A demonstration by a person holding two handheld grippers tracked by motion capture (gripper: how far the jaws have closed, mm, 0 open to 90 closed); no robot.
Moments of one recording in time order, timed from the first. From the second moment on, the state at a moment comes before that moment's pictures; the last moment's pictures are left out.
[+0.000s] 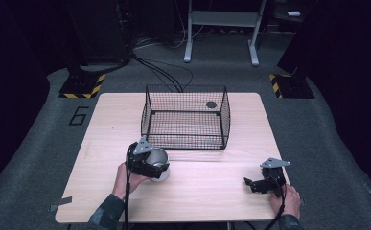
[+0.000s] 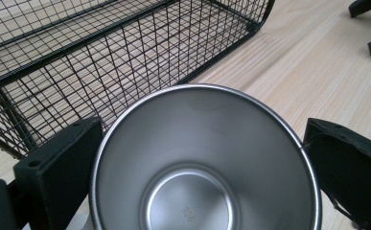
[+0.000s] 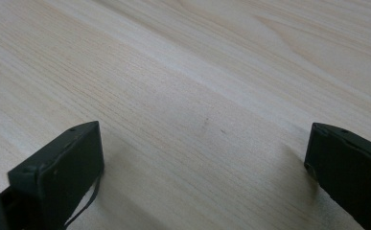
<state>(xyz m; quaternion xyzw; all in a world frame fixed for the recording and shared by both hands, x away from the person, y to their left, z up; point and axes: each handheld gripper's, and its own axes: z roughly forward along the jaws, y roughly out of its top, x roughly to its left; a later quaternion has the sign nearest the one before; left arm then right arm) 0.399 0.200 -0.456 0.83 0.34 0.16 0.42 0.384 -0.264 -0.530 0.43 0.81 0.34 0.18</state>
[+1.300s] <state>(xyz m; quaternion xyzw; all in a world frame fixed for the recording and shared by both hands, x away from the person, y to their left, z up) 0.392 0.207 -0.431 0.83 0.30 0.17 0.43 0.384 -0.264 -0.530 0.43 0.81 0.34 0.18</state>
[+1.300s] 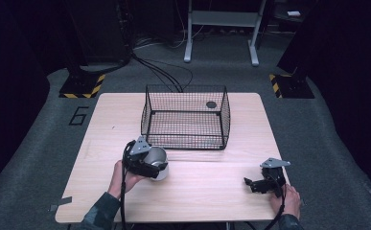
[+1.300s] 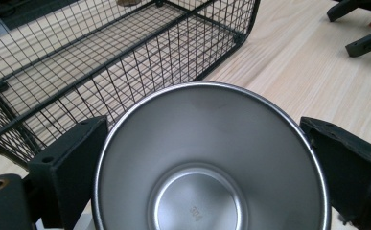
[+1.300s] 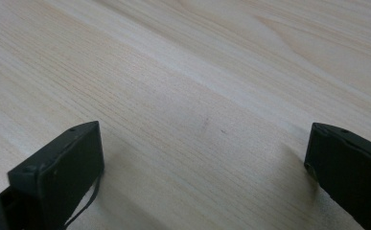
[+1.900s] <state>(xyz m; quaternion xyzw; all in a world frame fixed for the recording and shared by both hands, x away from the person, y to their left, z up) 0.402 0.200 -0.395 0.84 0.28 0.15 0.44 0.384 -0.264 -0.530 0.43 0.81 0.34 0.18</state>
